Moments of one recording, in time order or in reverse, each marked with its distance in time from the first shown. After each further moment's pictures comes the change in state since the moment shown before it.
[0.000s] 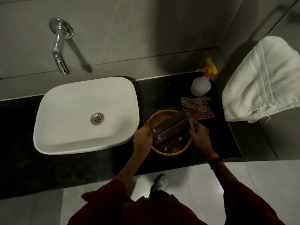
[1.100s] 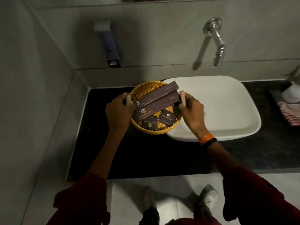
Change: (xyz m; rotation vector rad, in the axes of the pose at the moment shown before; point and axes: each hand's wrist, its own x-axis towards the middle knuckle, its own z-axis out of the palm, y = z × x) left_hand -0.014 -0.356 -0.463 -0.027 0.463 -0.030; right_hand -0.148 -0.357 0.426 -0.016 0.116 -0.417
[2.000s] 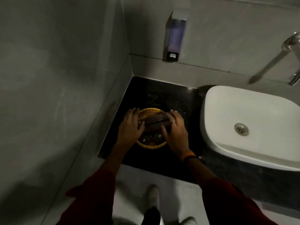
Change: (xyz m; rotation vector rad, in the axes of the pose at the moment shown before) left_hand -0.042 -0.209 -0.021 0.289 -0.133 0.032; right_hand -0.088 -0.013 0.205 -0.297 -0.275 -0.428
